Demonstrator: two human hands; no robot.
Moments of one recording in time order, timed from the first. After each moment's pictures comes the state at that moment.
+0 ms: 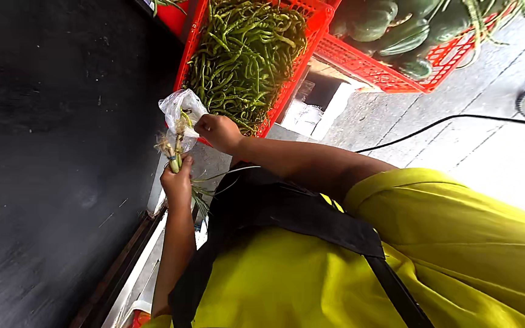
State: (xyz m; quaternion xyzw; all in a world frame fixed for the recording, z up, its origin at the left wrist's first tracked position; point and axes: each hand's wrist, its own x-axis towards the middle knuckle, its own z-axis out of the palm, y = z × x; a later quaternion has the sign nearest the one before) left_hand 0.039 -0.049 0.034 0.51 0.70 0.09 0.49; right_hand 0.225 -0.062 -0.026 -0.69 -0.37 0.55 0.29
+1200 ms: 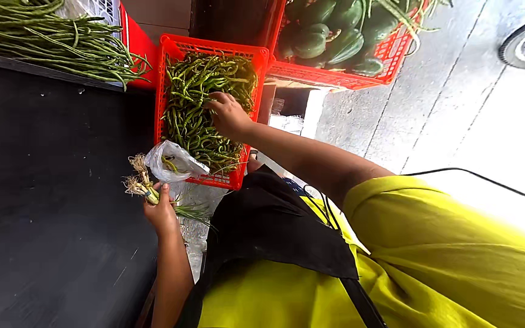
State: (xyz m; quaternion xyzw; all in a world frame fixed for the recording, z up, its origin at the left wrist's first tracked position) left_hand 0.083 -0.017 0.019 0.54 0.70 0.19 0.44; right_hand 0.374 -0.076 -0.055 -0.79 -0.41 0.33 0.30
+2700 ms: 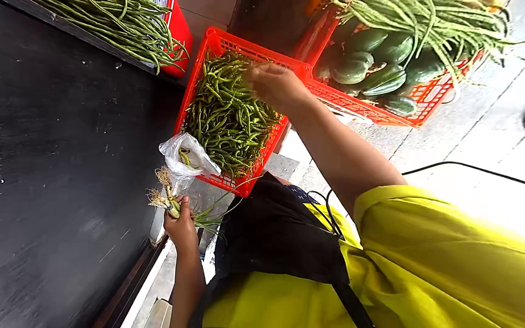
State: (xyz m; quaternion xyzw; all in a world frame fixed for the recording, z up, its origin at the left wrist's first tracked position) left_hand 0.066 -0.074 0.033 0.47 0.73 0.22 0.44; right_hand 0.452 -0.048 -0.043 -0.53 -0.05 0.56 0.63
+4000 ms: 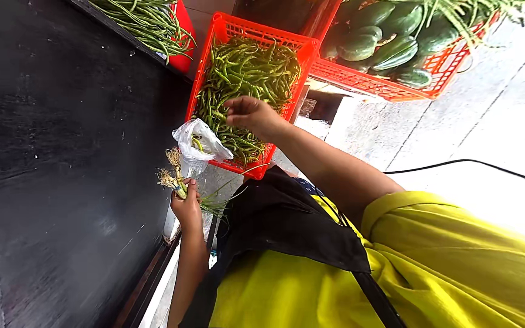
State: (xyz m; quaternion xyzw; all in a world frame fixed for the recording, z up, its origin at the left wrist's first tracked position) left_hand 0.031 -0.047 0.031 0.51 0.69 0.20 0.48; right_hand 0.319 -0.068 -0.008 -0.55 -0.15 0.58 0.58
